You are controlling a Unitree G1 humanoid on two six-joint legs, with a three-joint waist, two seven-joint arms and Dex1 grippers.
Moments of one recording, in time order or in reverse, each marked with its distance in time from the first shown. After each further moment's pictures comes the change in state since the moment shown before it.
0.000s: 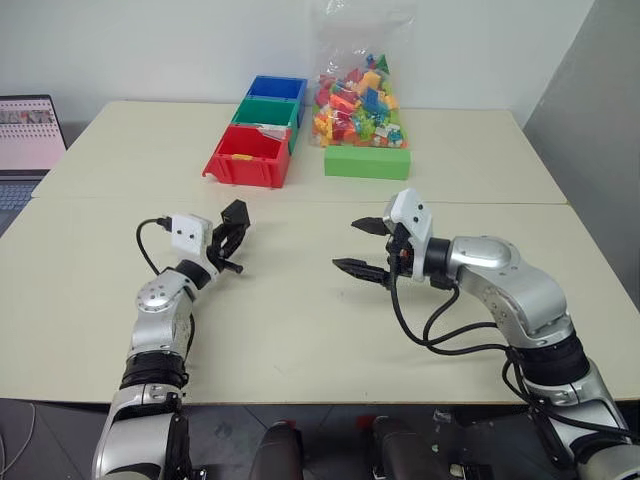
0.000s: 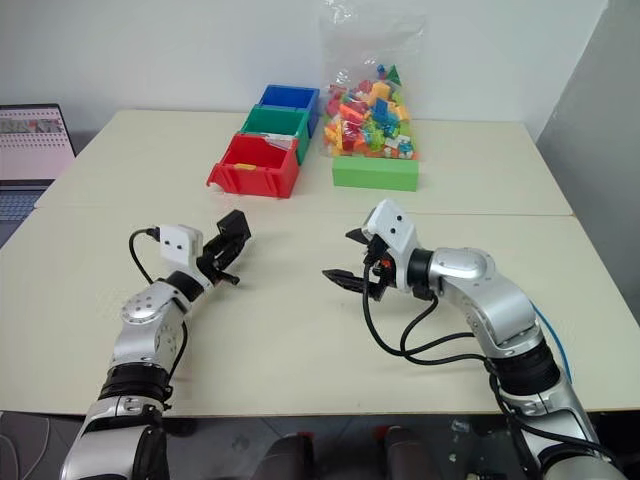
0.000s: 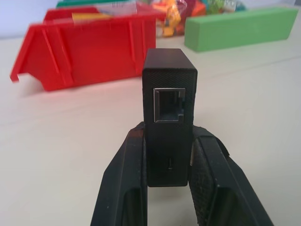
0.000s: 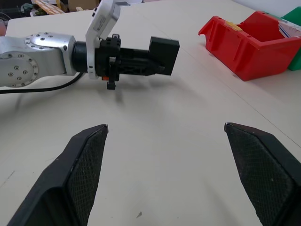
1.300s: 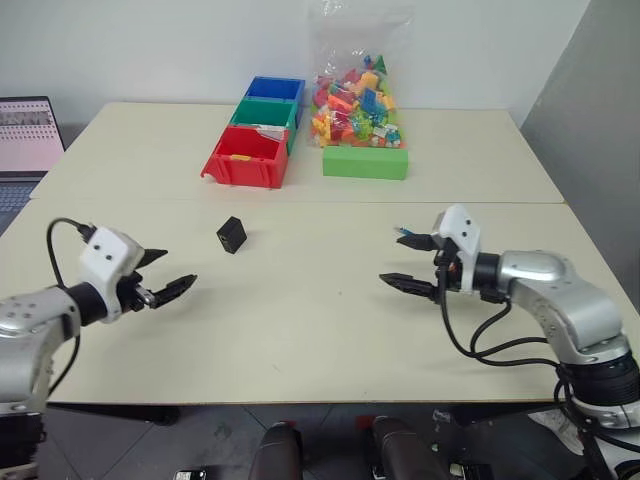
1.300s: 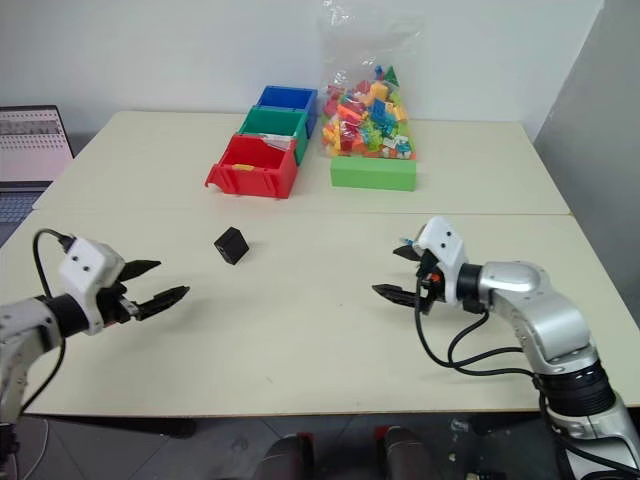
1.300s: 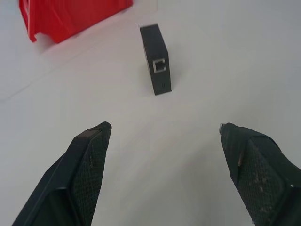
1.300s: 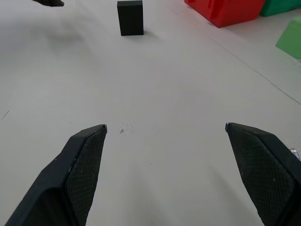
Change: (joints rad) left arm 0.418 0.524 0.167 -0.697 -0.185 0.581 -0.335; right arm 0.157 -0.240 -0.158 -0.011 0.066 -0.032 0.171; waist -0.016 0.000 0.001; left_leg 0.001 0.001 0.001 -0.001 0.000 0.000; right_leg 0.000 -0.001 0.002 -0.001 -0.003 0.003
